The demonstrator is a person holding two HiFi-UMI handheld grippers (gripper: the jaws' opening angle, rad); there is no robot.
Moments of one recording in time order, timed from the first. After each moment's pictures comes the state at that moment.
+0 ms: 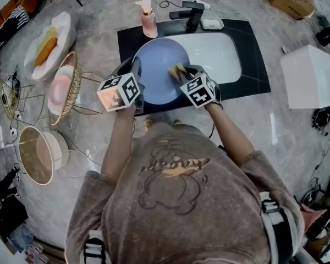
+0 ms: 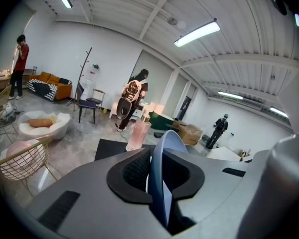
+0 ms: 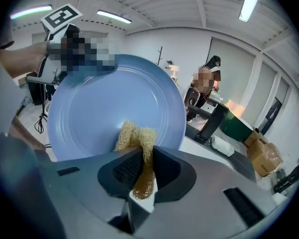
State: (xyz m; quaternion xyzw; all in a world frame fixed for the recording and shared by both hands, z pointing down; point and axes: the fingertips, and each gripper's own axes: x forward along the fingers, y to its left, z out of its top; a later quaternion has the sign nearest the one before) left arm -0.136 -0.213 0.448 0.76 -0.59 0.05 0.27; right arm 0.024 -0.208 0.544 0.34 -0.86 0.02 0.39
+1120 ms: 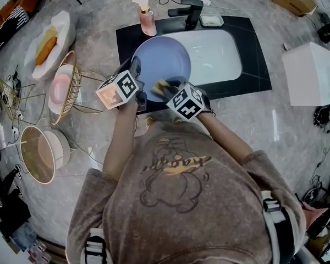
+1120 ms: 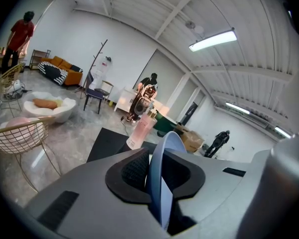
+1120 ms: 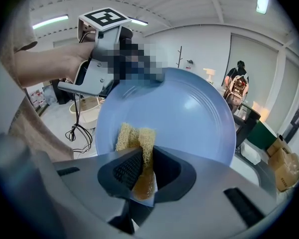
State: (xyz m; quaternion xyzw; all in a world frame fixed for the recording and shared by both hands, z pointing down) left arm -0.136 -0.220 0.468 0.73 -0.60 -0.01 0.33; right arm -0.037 -0.137 0.548 0.22 -0.90 0.03 0.39
